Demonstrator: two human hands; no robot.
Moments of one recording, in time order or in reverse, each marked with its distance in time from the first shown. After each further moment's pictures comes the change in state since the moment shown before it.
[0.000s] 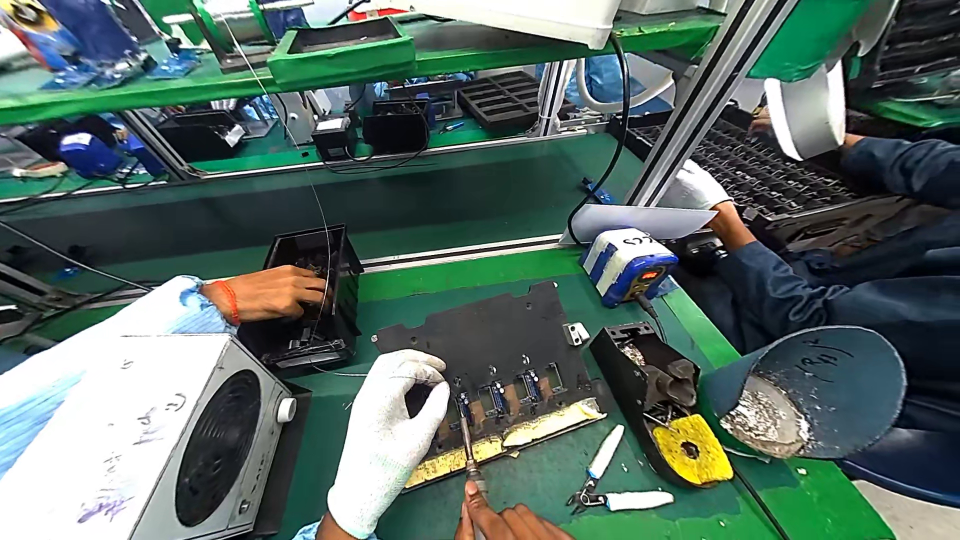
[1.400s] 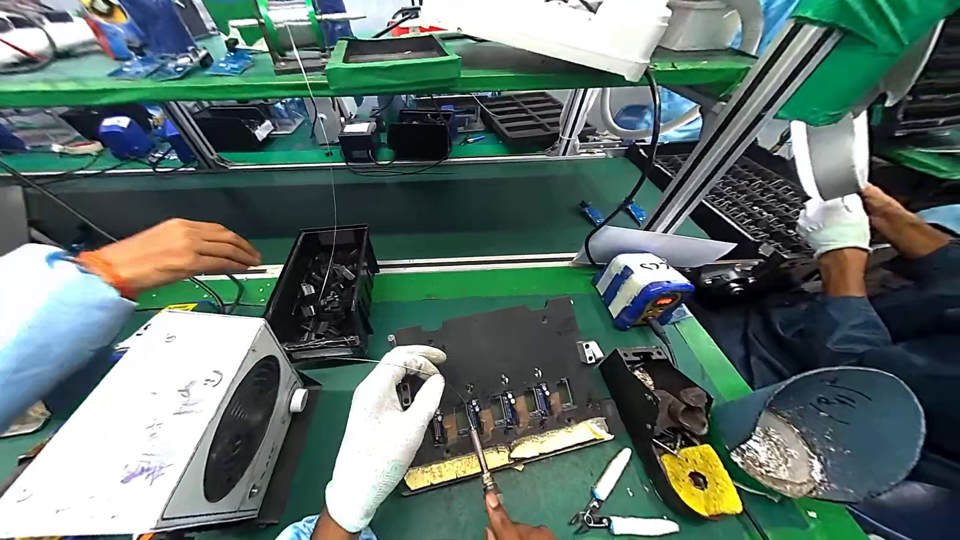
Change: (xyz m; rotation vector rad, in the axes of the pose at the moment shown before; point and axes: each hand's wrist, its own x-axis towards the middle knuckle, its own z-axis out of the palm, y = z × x) left_hand 0.004 0.006 -0.015 -0.239 0.067 -0.101; right_hand -0.017 0.020 -0.008 0.101 -0.068 -0.028
